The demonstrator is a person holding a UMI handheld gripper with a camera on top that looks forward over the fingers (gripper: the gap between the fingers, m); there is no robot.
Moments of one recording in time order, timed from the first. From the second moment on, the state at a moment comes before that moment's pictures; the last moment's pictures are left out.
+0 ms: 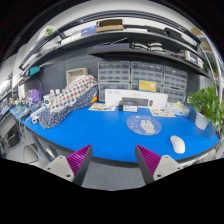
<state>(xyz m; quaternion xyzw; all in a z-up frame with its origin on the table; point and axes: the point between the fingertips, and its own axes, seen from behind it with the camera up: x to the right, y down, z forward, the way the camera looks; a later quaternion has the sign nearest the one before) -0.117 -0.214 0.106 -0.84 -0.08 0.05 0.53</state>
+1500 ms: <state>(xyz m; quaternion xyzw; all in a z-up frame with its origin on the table) 0.168 -0.082 -0.007 -0.92 0.02 -0.02 0.40</state>
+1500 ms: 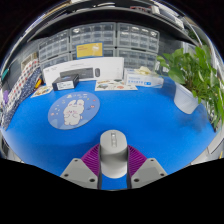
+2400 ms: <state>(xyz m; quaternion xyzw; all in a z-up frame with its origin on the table) 0.024 0.102 0.036 -0.92 0.05 -0.03 0.39</state>
